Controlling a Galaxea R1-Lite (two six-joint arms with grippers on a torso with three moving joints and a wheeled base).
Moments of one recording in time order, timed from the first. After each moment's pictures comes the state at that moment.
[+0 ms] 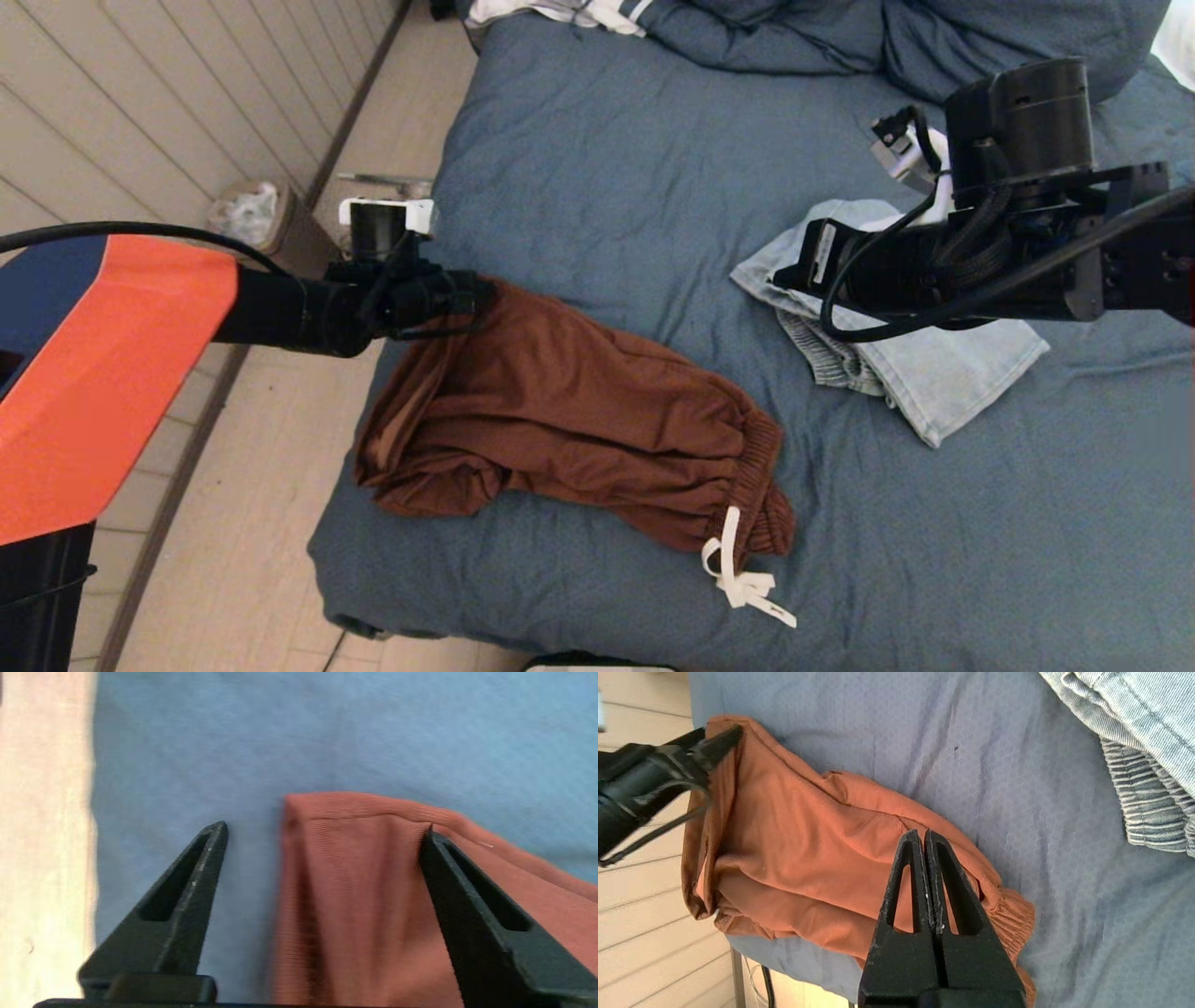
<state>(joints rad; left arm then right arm) -0.31 2.23 -1.69 -0.29 0.07 -0.11 0.43 1.64 -1.41 0.12 -0.04 0.44</state>
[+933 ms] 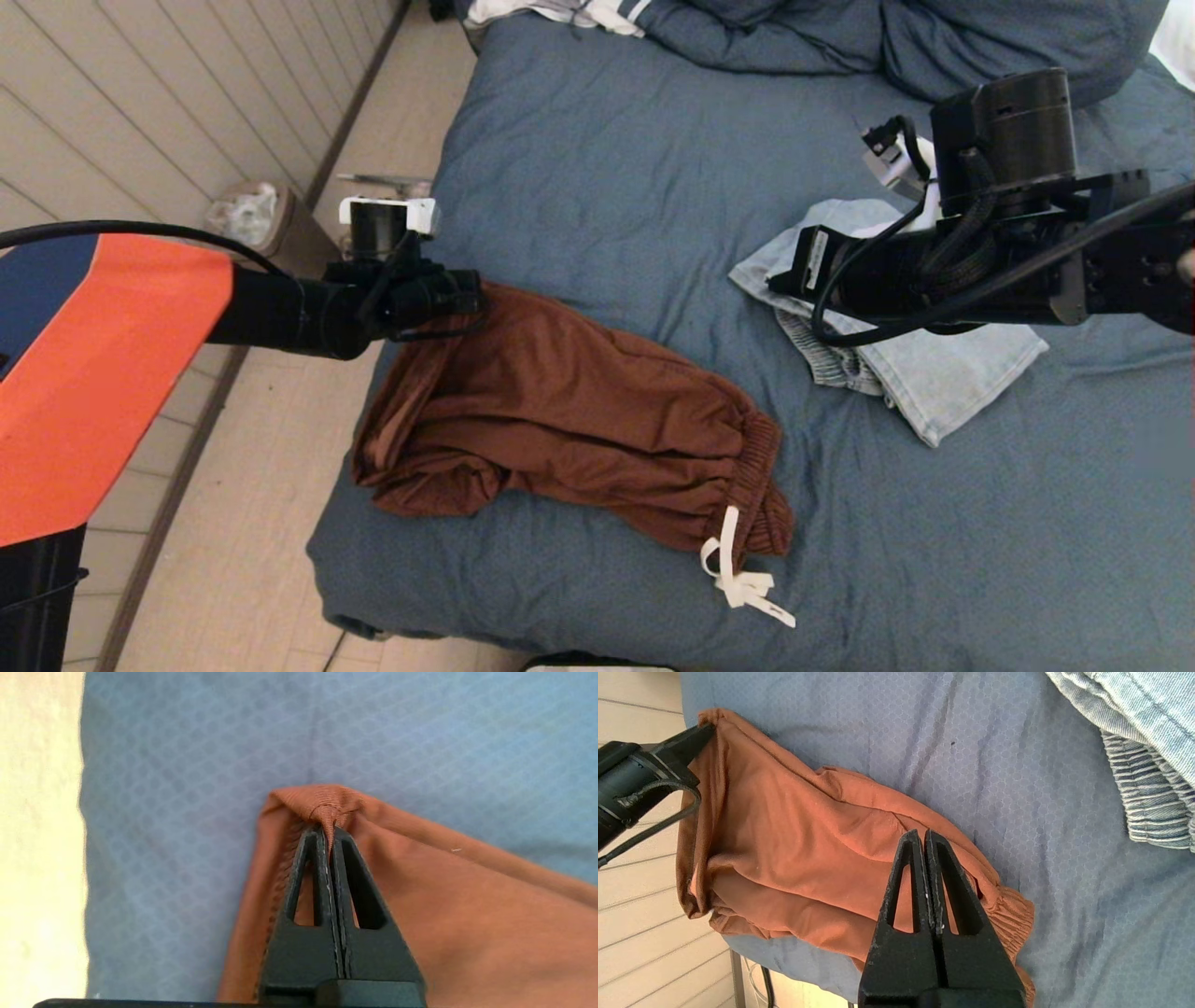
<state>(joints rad) -0.31 2.22 -1.66 -0.30 0.07 -0.11 0.43 1.66 -1.41 0.12 -0.04 0.44</state>
